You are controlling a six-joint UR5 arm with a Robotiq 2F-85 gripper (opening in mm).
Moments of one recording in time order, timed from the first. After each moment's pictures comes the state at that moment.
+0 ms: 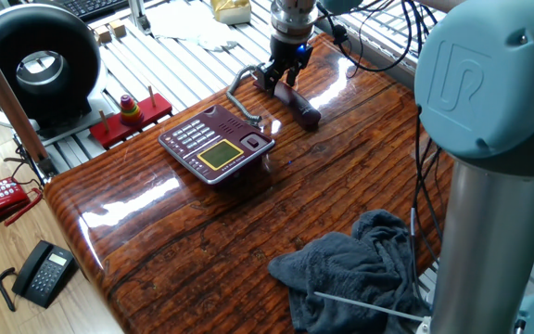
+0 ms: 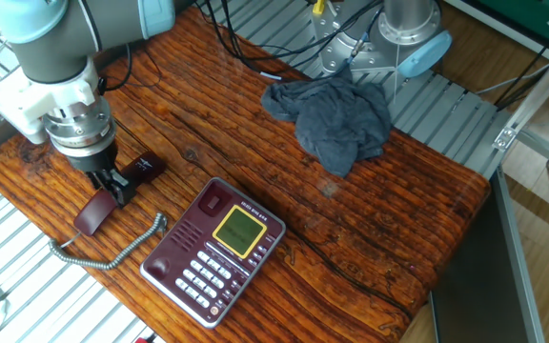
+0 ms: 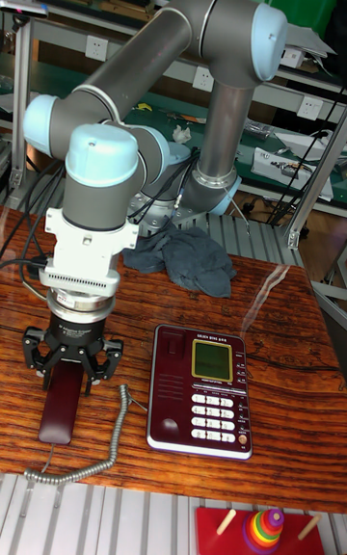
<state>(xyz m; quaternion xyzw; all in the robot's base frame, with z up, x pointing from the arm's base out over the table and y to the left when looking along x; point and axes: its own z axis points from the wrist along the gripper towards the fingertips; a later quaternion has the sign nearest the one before) 0.667 -0.112 0.028 0.01 1.00 0.01 0.06</state>
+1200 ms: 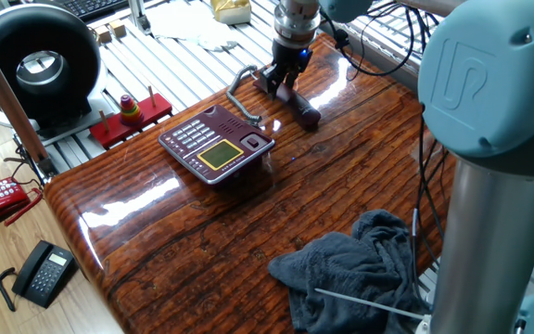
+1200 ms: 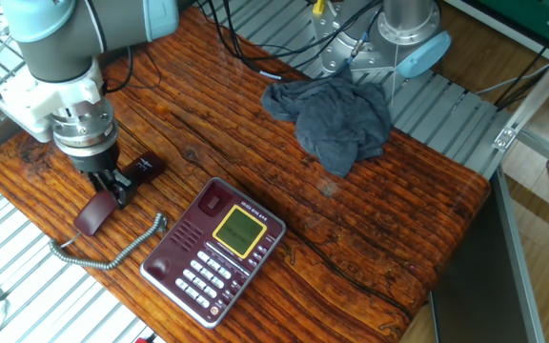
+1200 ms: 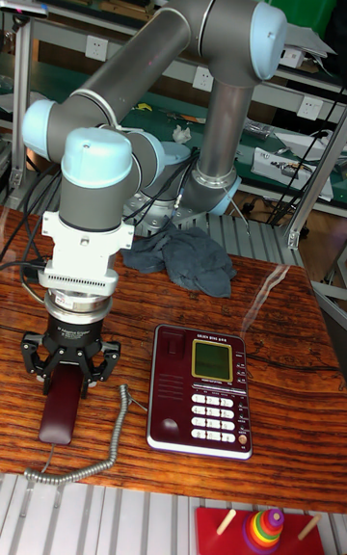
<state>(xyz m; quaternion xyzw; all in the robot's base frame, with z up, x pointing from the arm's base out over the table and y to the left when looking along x) 0.664 -0.111 0.020 -0.01 1.00 0.02 0.07</state>
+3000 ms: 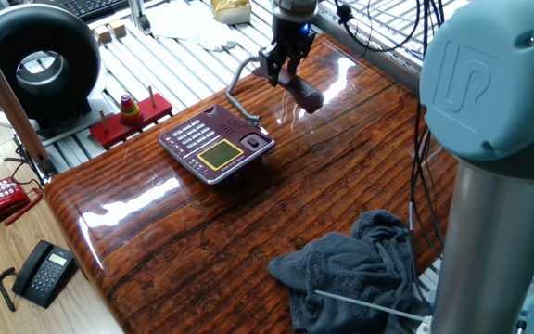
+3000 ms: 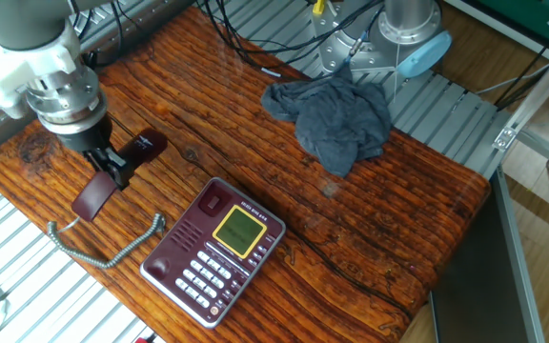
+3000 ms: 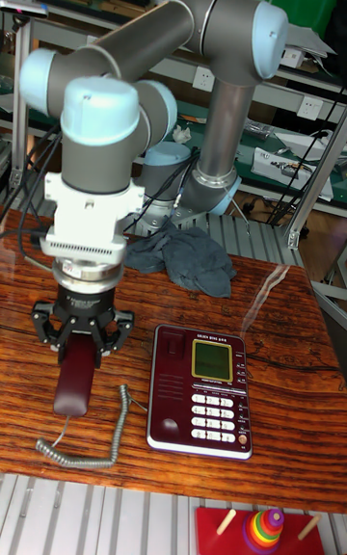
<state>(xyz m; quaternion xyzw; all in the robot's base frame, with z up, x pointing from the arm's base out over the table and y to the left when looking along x) 0.651 -0.101 0.092 0.01 1.00 0.03 0.02</state>
